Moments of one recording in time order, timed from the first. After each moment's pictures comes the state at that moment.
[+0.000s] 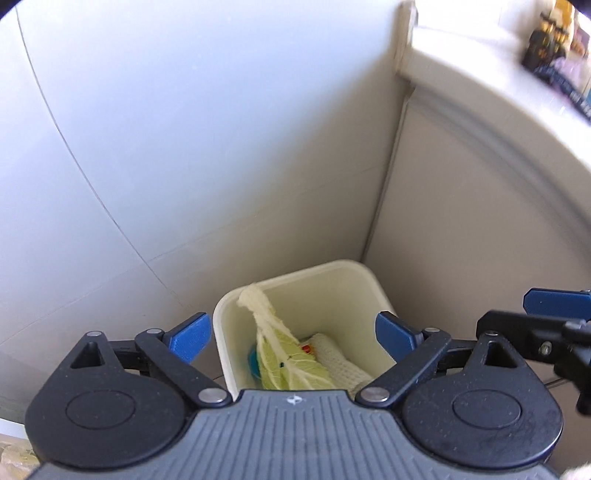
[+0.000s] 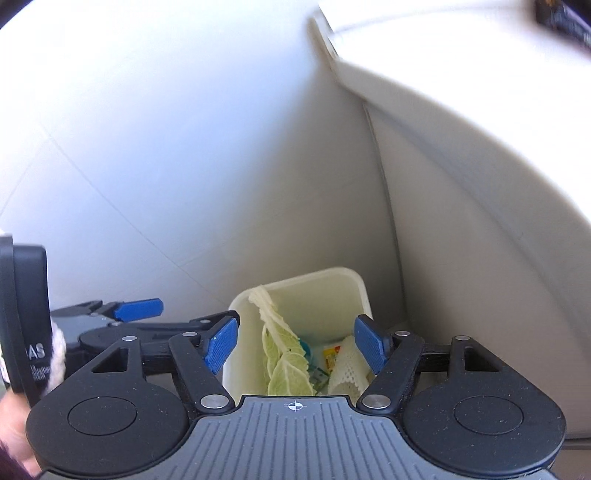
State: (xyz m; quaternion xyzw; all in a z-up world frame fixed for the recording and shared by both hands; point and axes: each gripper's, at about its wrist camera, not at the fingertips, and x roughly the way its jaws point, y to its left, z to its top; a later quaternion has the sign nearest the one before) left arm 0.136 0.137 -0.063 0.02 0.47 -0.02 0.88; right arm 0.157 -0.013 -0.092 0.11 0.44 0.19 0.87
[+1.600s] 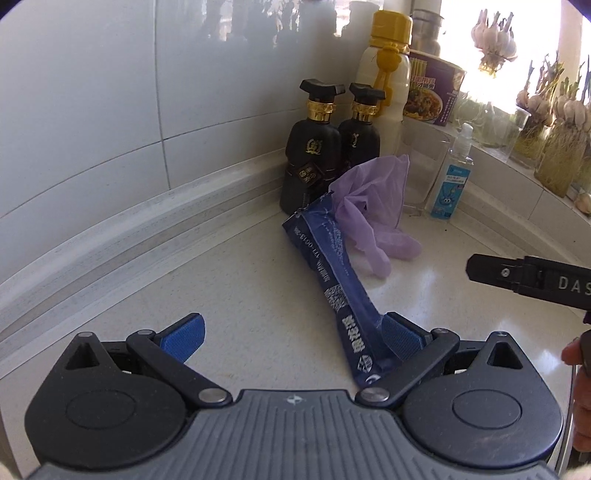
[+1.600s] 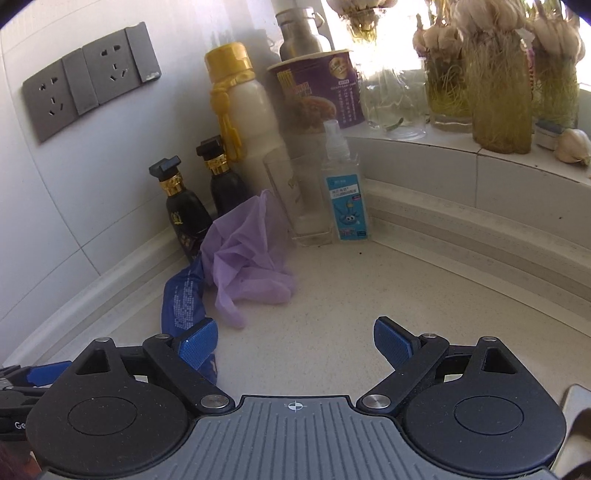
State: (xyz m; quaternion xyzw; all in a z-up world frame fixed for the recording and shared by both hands) left arm 0.326 -0.212 0.015 0.03 0.37 -0.18 0.91; right arm 0.331 -0.424 -0.004 0.17 0.30 -0.05 0.94
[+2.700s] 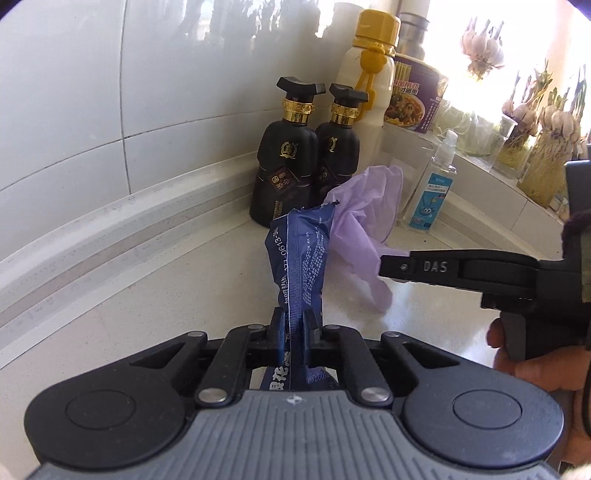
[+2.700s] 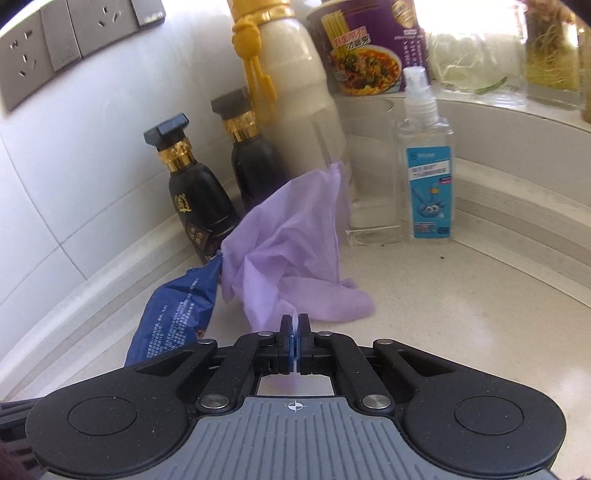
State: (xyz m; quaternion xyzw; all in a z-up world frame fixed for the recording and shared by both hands) left arm 0.337 -0.211 0.010 0.01 0.37 -0.22 0.90; right arm 0.389 -0.404 -0.022 0.17 0.32 -0.02 0.93
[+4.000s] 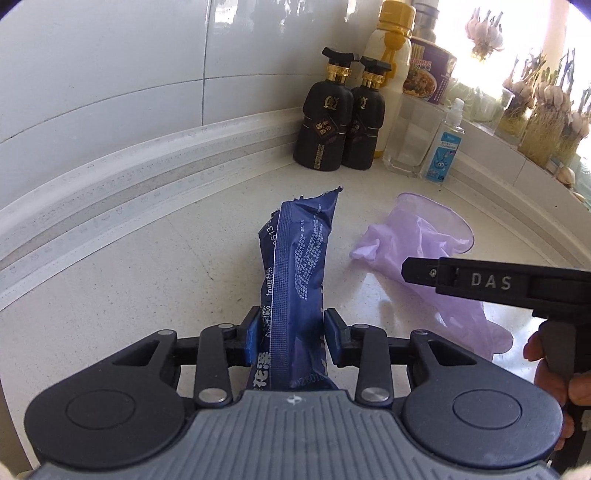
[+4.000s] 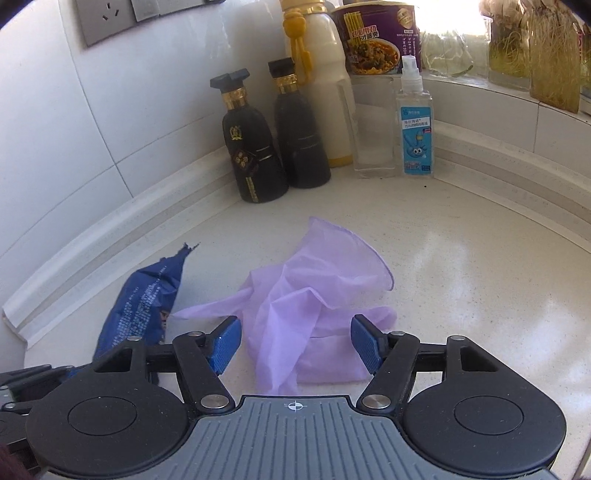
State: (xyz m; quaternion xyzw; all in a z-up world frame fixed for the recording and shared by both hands) left arm 0.285 -0.161 -0.012 0.01 0.38 -0.20 0.90; right arm 0.314 -0.337 -0.044 0.12 0.34 -0.05 0.93
